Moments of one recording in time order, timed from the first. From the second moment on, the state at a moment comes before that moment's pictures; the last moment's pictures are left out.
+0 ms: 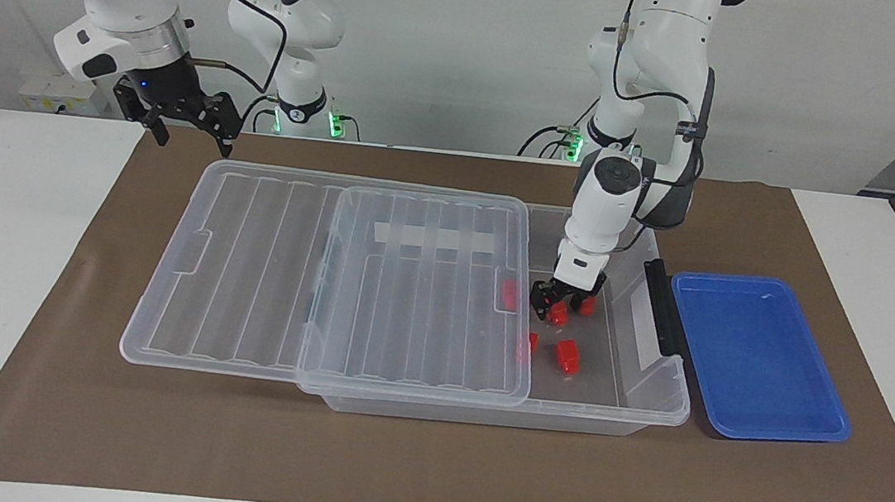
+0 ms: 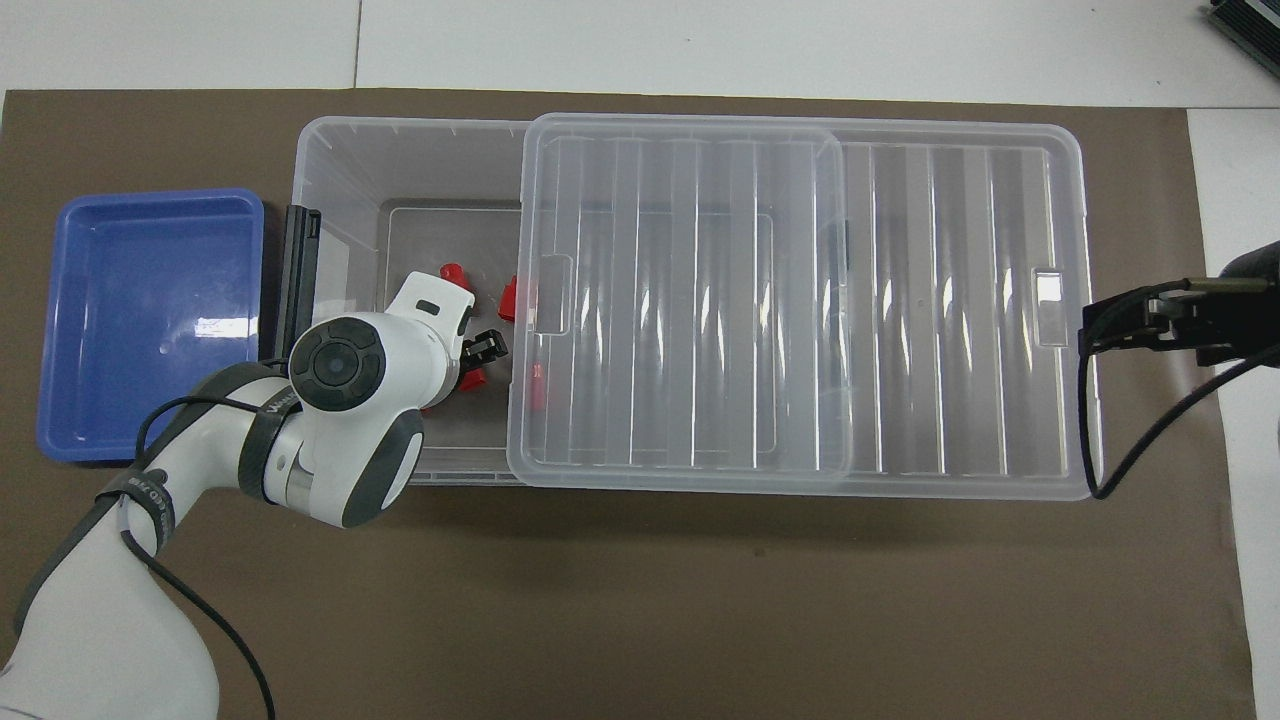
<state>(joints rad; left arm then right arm) -0.36 0.23 -0.05 -2.16 0.05 2.55 -0.78 -0.02 -0.03 0.05 -1.60 -0.02 1.53 0.14</state>
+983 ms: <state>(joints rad) -0.36 0.22 -0.05 -2.04 0.05 2.38 -0.80 -0.02 -0.03 0.05 -1.60 -0.02 1.55 0.14</state>
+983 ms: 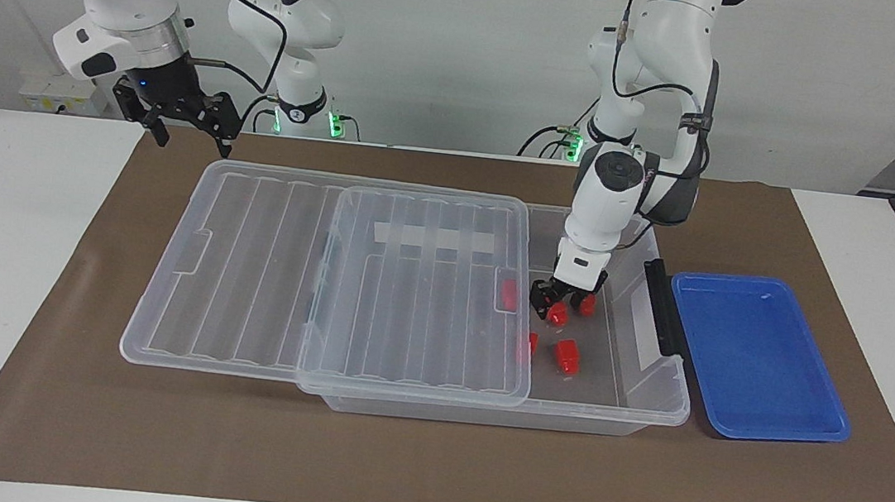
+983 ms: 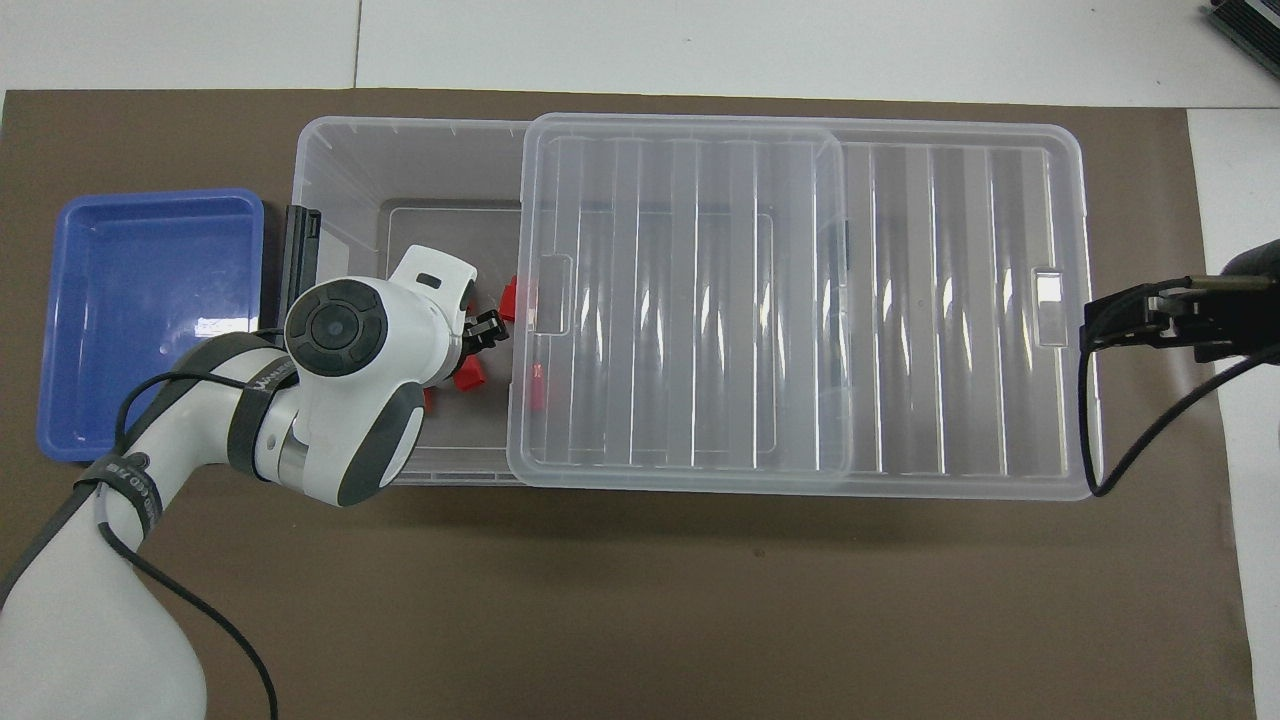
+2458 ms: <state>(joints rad) -0.05 -0.03 -0.02 -1.65 0.06 1.64 -0.07 -0.16 0.18 0.04 -1.75 -0.02 2.08 0.06</state>
